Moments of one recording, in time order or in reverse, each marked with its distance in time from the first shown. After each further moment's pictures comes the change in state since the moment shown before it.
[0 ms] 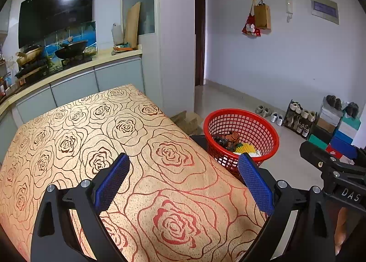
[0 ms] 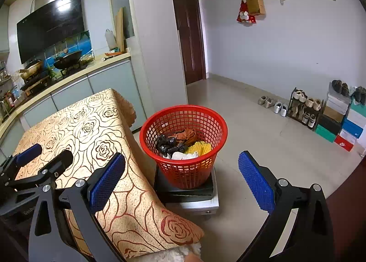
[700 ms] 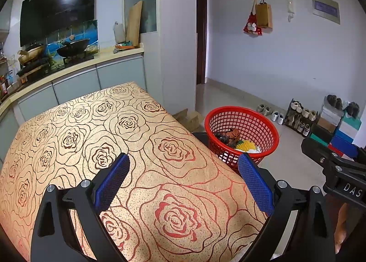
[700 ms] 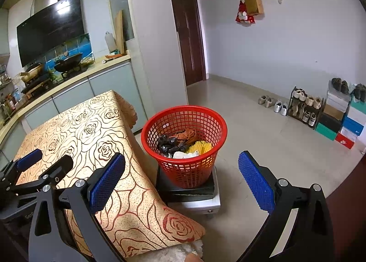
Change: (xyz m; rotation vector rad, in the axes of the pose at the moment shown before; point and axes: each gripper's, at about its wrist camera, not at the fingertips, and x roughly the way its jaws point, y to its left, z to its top) left arm -0.006 0.001 -0.002 -0.009 0.012 0.007; right arm -0.005 0.002 -0.004 0.012 -0.007 0.004
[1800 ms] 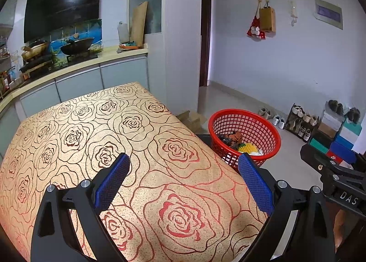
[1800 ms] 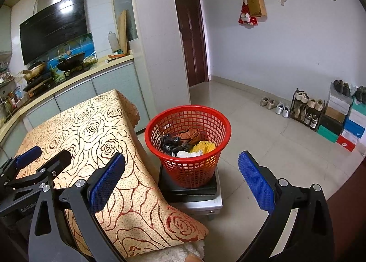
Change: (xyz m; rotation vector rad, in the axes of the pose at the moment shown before) left arm -0.003 0.002 -0.003 -0.031 -0.013 0.014; right arm 0.000 0.009 -0.003 -0.015 -0.006 0.010
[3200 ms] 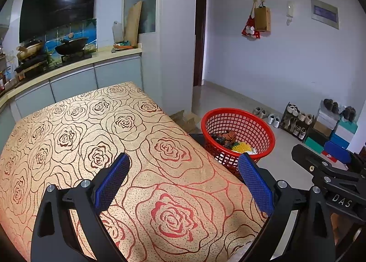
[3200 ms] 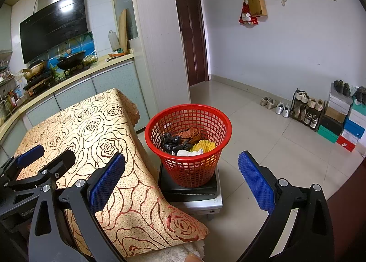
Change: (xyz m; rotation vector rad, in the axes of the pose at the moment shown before) left arm 0.001 -0.007 -0.001 0.003 0.001 -0.037; right arm 0.001 0.002 -0.002 0.001 0.000 -0.004
